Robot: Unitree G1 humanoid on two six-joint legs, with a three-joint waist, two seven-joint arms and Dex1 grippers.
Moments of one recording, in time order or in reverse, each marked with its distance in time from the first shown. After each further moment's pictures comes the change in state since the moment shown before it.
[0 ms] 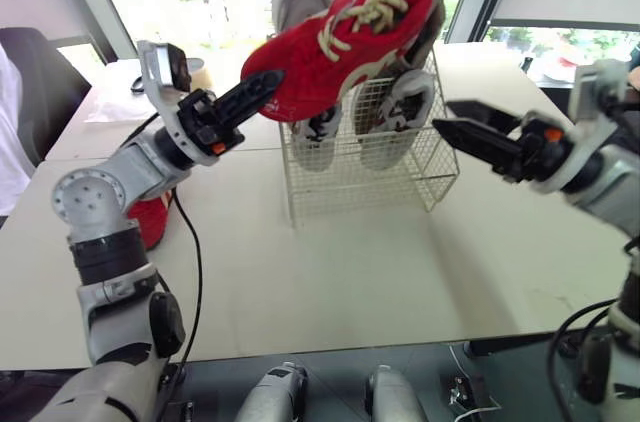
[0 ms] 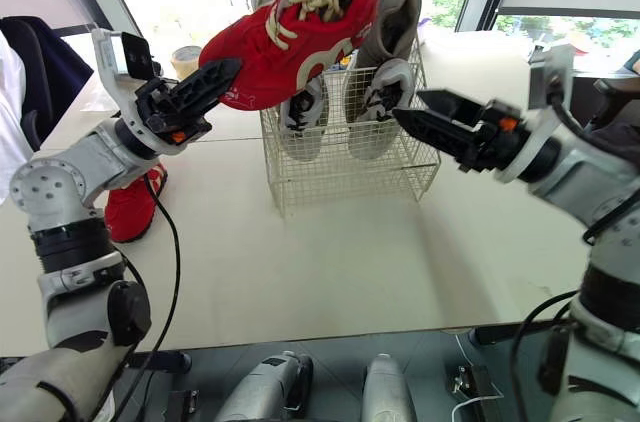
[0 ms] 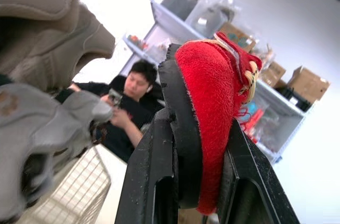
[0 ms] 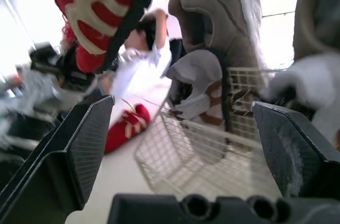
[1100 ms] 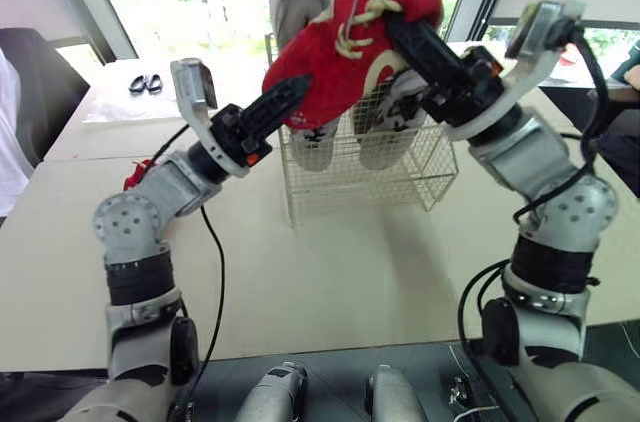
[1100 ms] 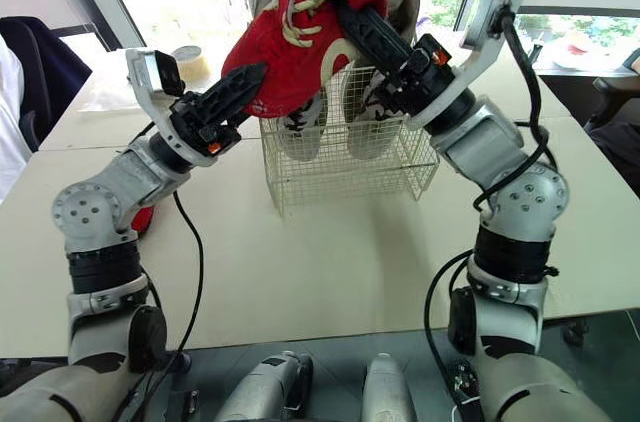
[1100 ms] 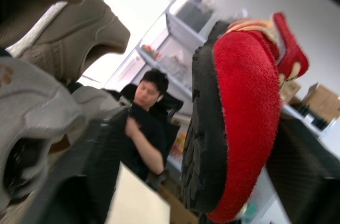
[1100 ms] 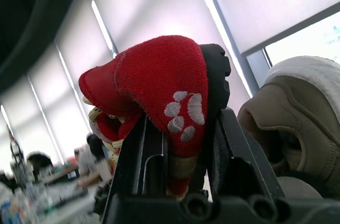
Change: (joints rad) left arm 0.109 0.027 -0.152 -0.124 -0.061 -0.136 0.116; right arm -0.296 0.172 0.193 0.055 0.106 -0.200 -0.223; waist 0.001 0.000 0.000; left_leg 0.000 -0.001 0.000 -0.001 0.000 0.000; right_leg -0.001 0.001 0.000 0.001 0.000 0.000
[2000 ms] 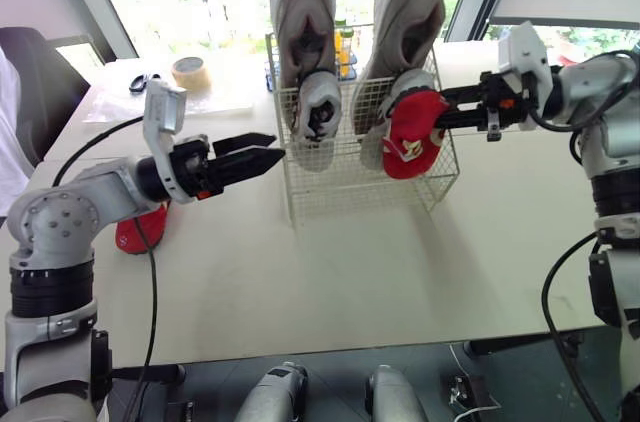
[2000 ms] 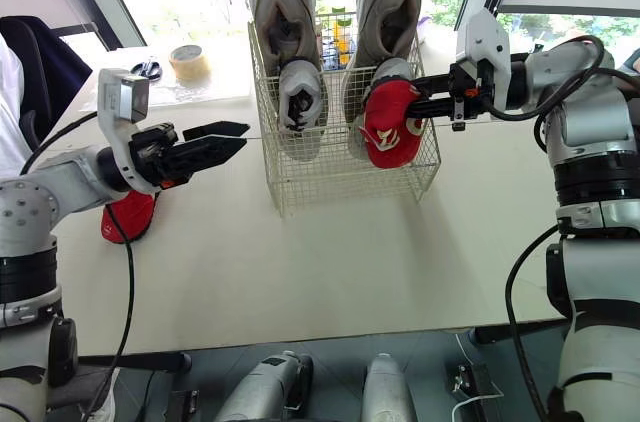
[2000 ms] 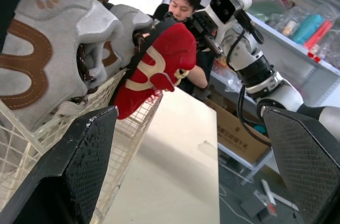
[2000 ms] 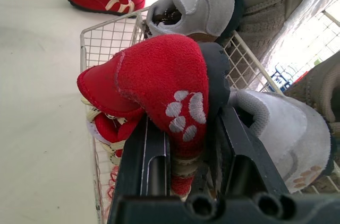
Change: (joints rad) left arm 0.067 0.334 -0.052 -0.018 0.218 0.021 -0.359; right arm -0.253 -0.383 0.393 0.776 -0.947 -0.724 1.104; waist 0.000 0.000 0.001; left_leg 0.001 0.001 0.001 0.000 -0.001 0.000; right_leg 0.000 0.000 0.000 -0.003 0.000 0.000
